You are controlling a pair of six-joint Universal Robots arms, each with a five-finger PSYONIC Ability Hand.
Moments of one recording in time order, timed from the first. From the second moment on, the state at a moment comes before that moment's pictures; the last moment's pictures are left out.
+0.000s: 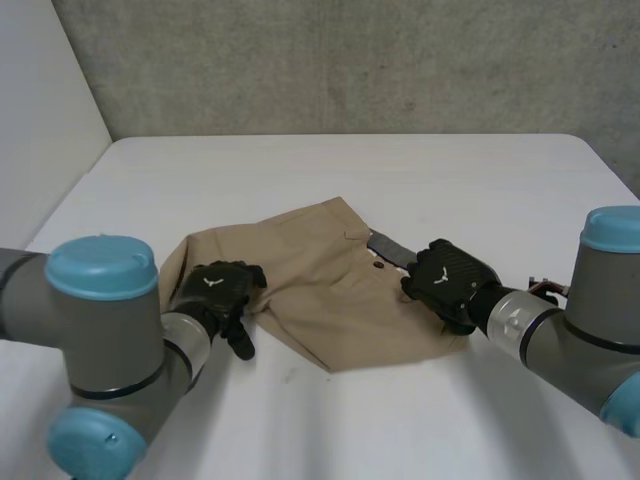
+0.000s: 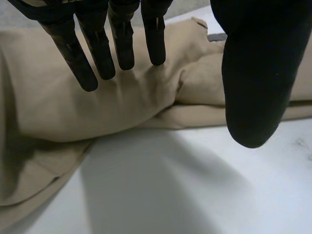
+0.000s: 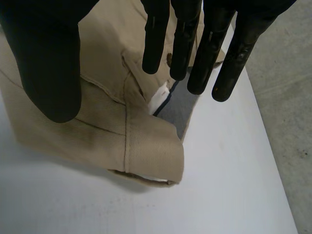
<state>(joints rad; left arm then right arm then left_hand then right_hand) 4.17 -2.01 -1.68 3.25 -1.64 3.19 1.88 -1.10 1.65 -0.08 1.12 2.08 0.38 0.38 0.38 0.38 0.20 0.49 0.57 0.57 0.57 0.37</state>
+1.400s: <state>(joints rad) 4.24 -2.20 -1.20 3.19 -1.68 3.32 2.14 -0.99 1.14 0.15 1.35 2.98 0.42 0.43 0.43 0.42 0.24 0.26 0.30 0.30 0.30 0.13</state>
